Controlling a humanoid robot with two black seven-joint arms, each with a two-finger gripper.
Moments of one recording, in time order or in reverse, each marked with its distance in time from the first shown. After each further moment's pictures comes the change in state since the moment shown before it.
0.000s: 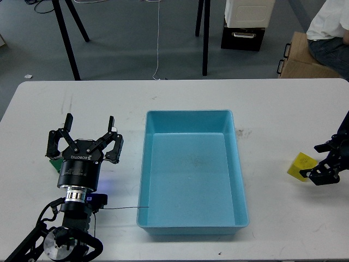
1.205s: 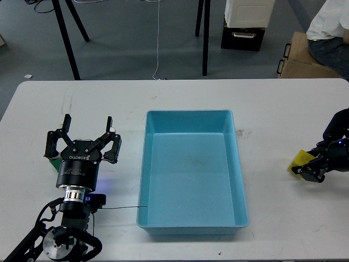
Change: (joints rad) left arm -0.003 0.001 -0.011 0.004 -0.001 0.002 0.000; right arm 0.075 0.103 0.032 -0.099 0.010 -0.006 0.000
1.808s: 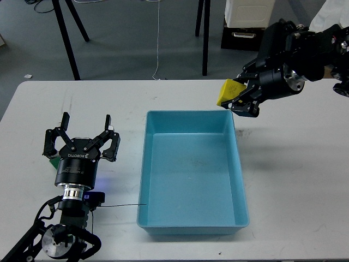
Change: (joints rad) left arm -0.008 0.002 -0.006 0.000 0.000 0.000 -0.001; right arm 0.472 0.373 -0.213 0.087 0.105 0.009 0.000
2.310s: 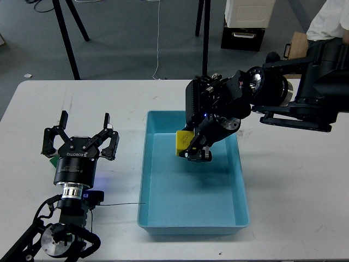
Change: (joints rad) left arm -0.004 0.002 -0.014 0.000 0.000 0.000 0.000; right arm -0.060 0.393 -0.163 -0.155 0.008 0.006 0.000
